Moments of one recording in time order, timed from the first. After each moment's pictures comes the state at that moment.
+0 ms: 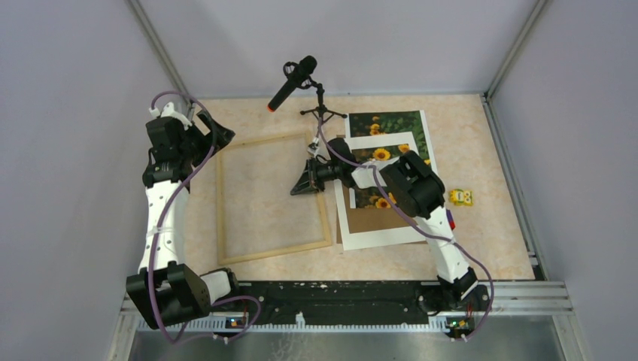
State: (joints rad) left arm 0.24 1.18 1.12 -0.41 0.35 -0.50; right arm 0.67 2.35 1.44 0.42 -0.89 1.04
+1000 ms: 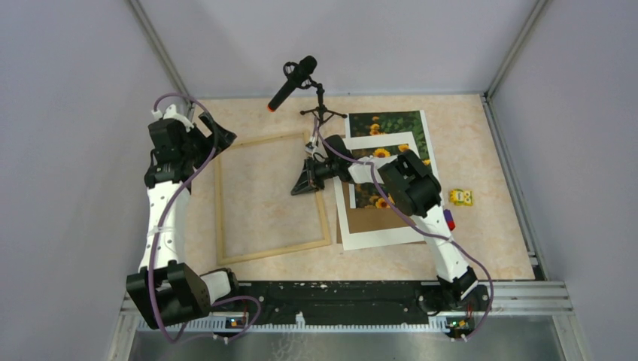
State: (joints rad) left arm 0.24 1.18 1.10 -0.40 0.35 -0.50; right arm 0.67 2.40 1.56 0.21 -0.89 0.91
